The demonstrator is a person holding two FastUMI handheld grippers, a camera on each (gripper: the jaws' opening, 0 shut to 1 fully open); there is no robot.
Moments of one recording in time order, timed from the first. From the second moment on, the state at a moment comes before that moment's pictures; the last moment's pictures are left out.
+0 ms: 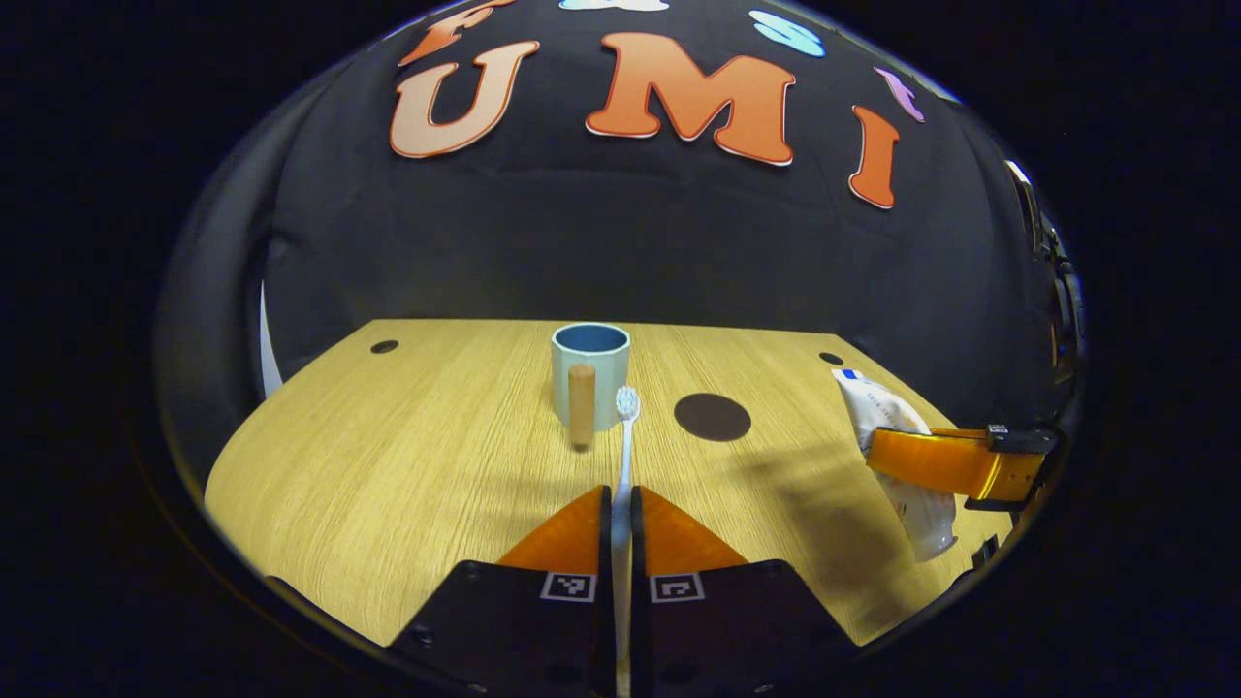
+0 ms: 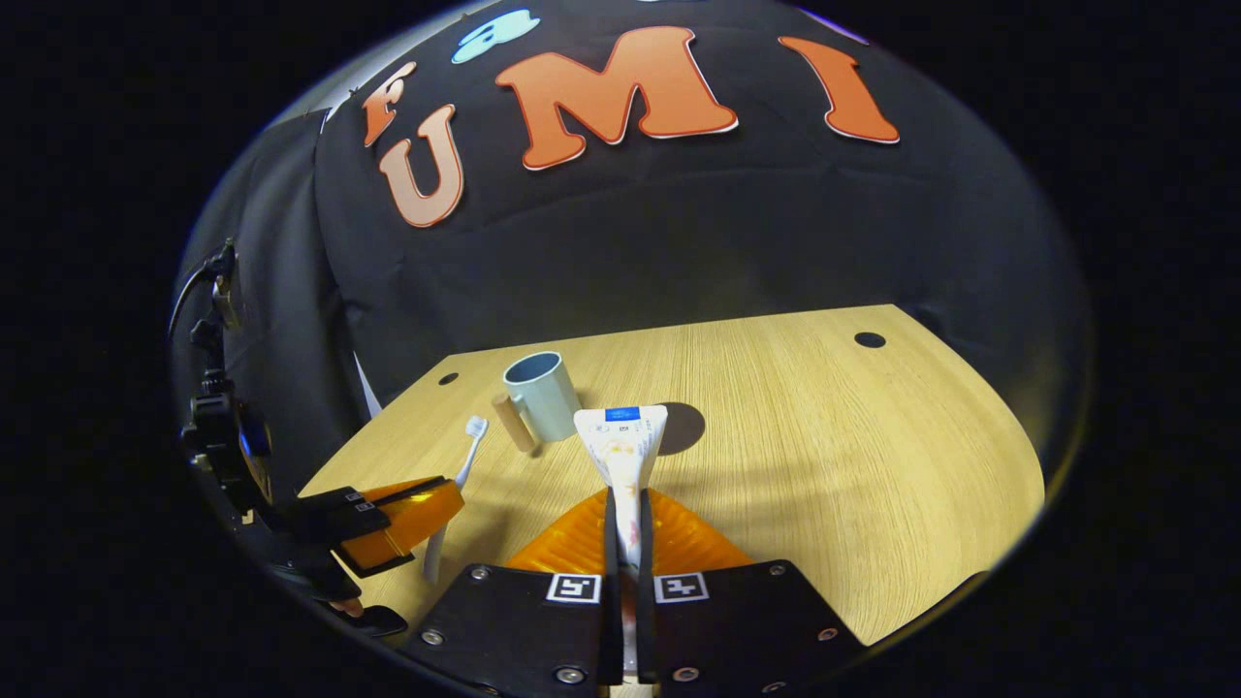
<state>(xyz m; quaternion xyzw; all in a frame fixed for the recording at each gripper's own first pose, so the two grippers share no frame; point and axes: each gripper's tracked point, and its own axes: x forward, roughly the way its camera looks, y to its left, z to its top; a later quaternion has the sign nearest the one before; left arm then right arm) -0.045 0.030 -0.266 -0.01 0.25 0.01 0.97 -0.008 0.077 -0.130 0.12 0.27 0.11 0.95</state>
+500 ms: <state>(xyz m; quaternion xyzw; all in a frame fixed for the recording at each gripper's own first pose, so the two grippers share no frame) -0.004 0.043 -0.209 -0.01 0.14 0.01 0.99 0.012 0.081 -0.104 0.12 0.25 0.11 0.95</state>
